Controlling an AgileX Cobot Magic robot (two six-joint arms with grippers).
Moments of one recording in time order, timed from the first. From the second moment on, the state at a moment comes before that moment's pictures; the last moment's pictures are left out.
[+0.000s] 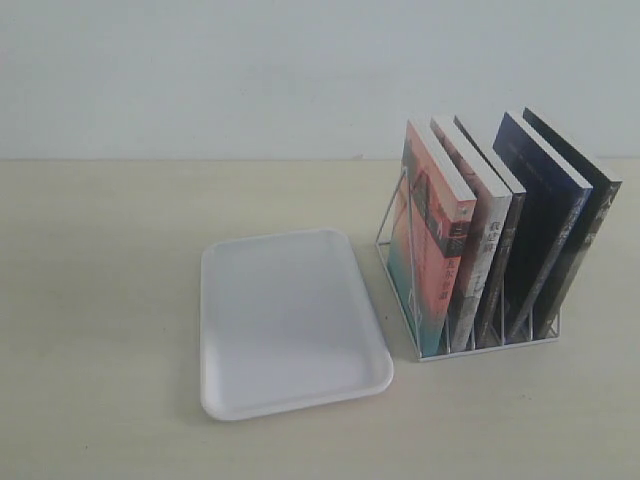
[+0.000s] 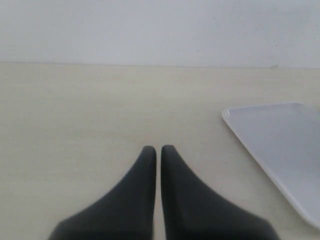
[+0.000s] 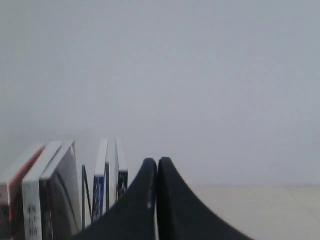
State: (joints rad) left arm -0.03 0.00 0.00 -0.05 0.30 0.00; right arm 0.03 0.00 0.00 0.03 -0.12 0.00
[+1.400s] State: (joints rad) left arm -0.03 0.00 0.00 -0.05 0.30 0.00; right arm 0.03 0.41 -0.66 0.14 0.38 -0.02
